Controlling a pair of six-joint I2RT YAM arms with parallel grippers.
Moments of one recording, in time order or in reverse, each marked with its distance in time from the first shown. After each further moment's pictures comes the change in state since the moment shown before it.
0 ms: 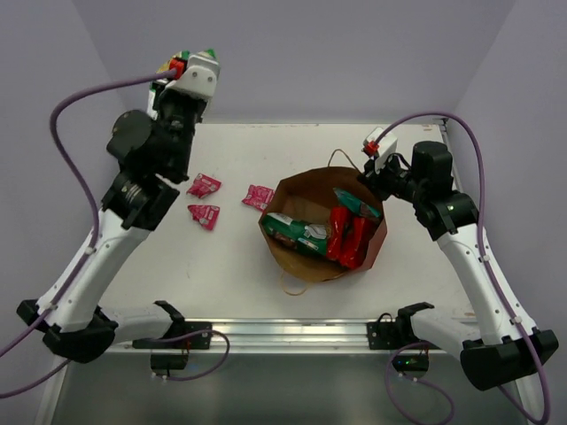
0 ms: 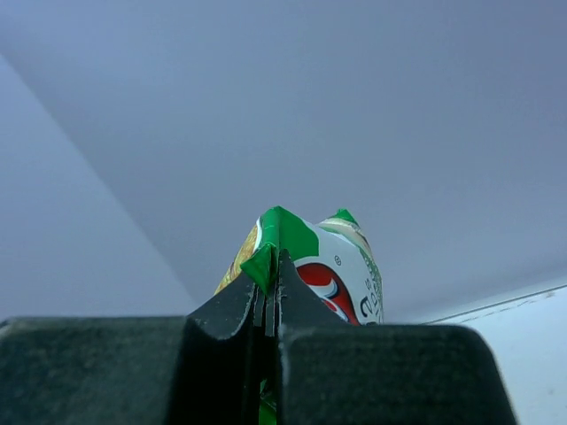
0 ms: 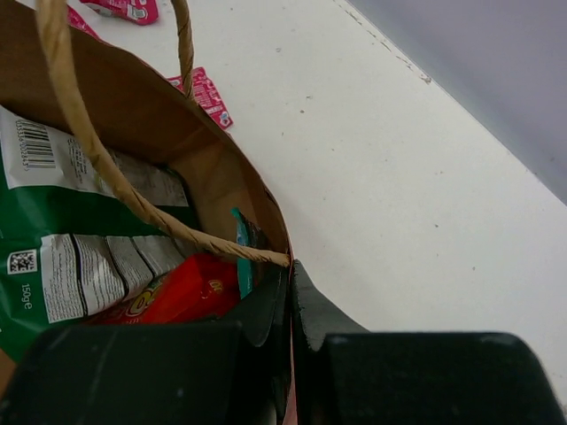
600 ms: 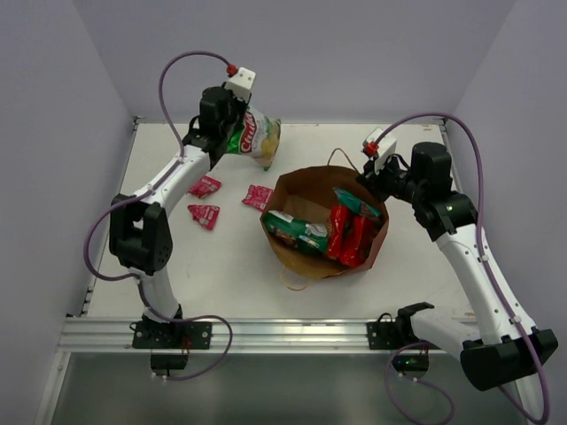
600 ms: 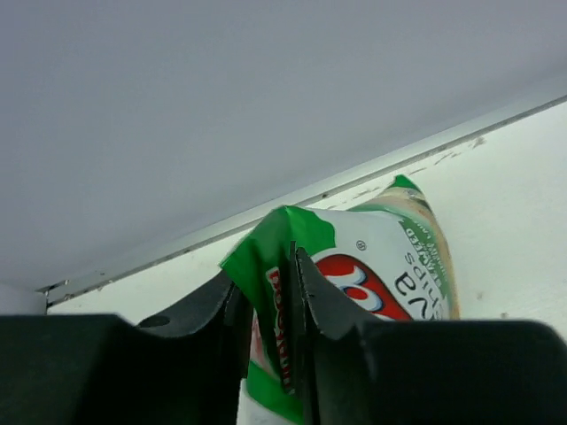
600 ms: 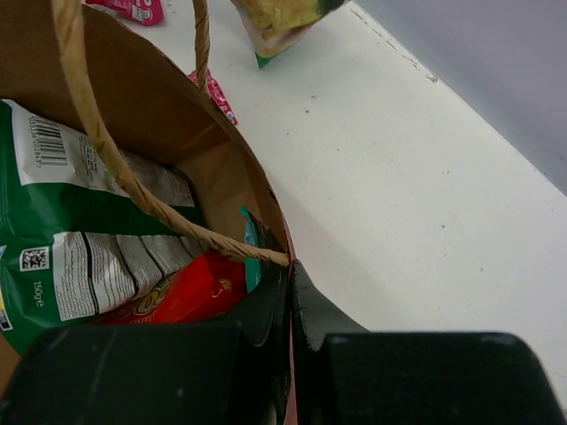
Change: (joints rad) left arm 0.358 0.649 -0.026 0.097 0.383 -0.388; right arm 0.000 -0.002 -0.016 0.012 -0.011 0.010
